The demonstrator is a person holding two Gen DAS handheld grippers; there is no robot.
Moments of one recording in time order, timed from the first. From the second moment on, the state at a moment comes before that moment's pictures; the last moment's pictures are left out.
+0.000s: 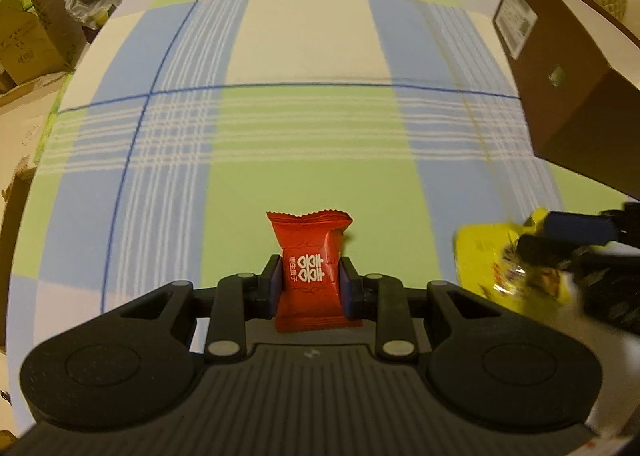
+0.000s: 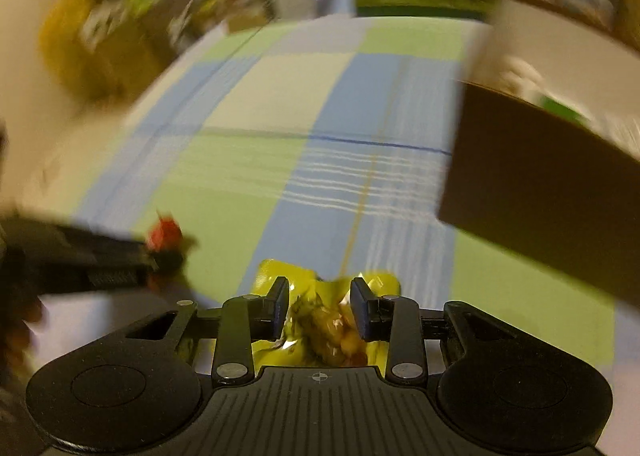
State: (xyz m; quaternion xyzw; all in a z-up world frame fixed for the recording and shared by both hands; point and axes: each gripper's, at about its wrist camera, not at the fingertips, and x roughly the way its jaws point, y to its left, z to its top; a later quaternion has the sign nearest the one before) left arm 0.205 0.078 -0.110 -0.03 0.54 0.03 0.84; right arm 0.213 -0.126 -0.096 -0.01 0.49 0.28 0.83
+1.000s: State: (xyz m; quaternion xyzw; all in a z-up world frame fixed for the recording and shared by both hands) left arm 0.204 0.071 -0.113 -0.02 0.53 0.02 0.85; right arm 0.234 -0.186 -0.154 0.40 0.51 0.17 0.74
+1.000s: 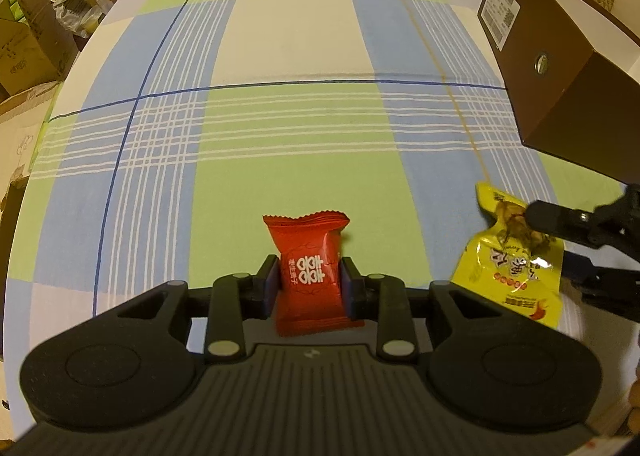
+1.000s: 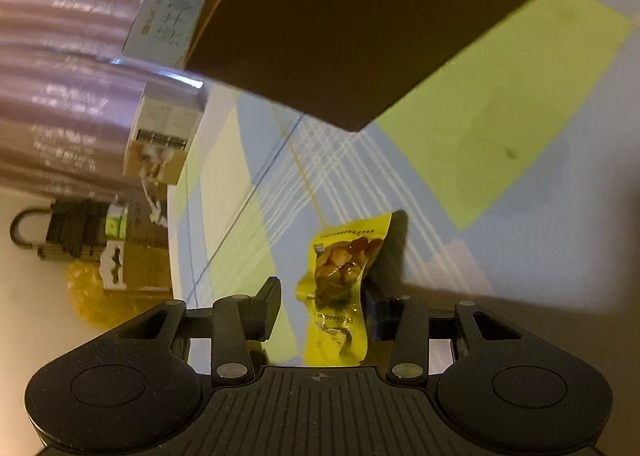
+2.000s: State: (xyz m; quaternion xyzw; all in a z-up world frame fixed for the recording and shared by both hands) left arm 0.213 0.067 -0.115 -0.01 0.52 0.01 0.85; right arm 0.226 -0.137 -0.121 0.18 0.46 0.26 0.83
